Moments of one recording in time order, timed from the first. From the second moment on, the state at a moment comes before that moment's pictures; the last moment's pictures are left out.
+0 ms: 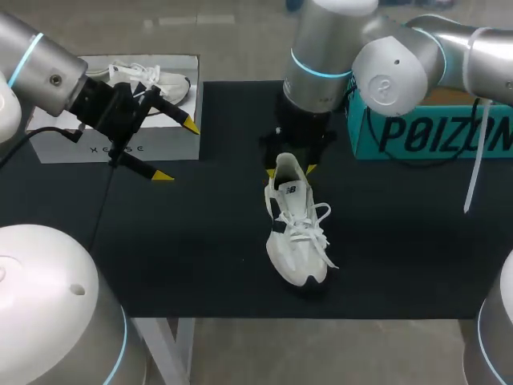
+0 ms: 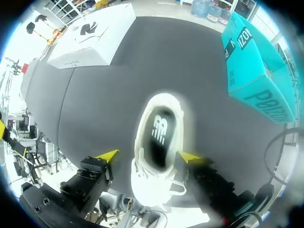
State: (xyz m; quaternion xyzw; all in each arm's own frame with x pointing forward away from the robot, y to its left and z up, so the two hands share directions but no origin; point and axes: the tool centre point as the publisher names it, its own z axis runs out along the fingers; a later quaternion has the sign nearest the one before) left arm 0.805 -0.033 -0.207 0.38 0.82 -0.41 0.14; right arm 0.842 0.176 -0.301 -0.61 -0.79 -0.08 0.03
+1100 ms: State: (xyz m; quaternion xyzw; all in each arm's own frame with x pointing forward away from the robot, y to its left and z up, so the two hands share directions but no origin) left arm 0.805 -0.033 -0.207 0.38 0.82 -0.41 0.14; right arm 0.823 0.184 -0.311 -0.60 -0.80 -0.08 0.05
